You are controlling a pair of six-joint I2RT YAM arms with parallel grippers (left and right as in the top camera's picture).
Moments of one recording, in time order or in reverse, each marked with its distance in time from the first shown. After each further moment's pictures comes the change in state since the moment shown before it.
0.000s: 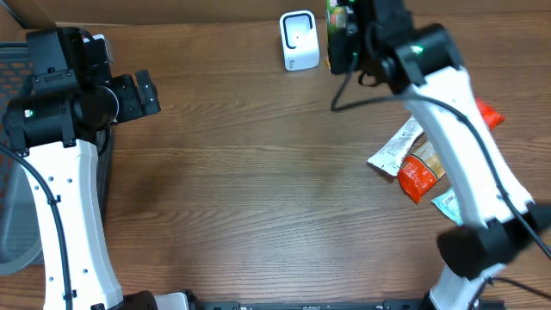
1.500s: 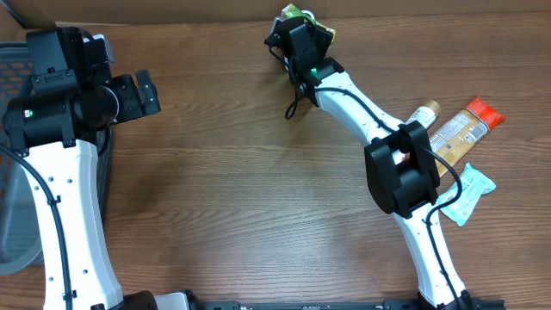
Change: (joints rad) left arm 0.000 0.000 0.000 0.000 0.000 0.000; right arm 0.081 0.576 0.002 0.792 0.559 -1.060
